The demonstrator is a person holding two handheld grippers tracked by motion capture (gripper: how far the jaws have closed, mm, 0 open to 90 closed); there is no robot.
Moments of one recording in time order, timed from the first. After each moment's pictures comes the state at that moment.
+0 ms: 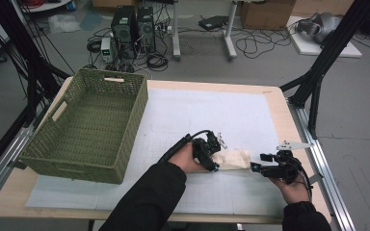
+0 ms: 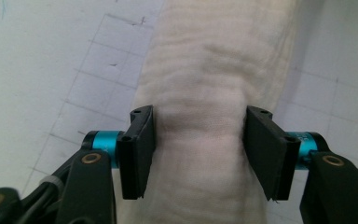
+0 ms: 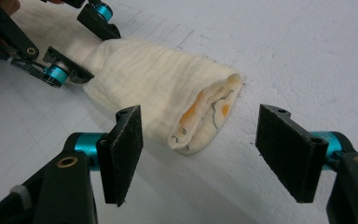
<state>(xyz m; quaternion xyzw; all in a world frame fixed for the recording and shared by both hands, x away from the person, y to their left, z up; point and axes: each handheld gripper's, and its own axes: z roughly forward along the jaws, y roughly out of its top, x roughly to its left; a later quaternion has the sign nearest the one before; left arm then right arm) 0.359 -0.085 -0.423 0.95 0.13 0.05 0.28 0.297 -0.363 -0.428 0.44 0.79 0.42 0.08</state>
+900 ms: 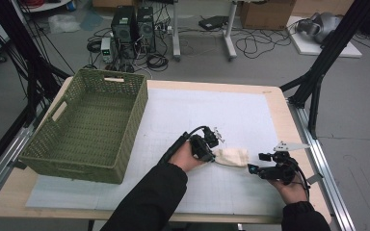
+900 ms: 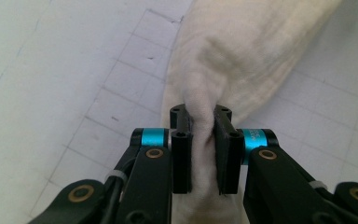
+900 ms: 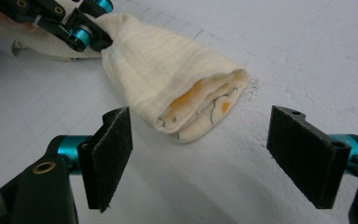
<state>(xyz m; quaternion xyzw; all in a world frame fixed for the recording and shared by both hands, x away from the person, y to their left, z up) 0.365 -0.078 -0.417 0.94 0.19 0.06 0.27 0.299 -0.358 -0.434 0.42 0.80 0.42 0.09</state>
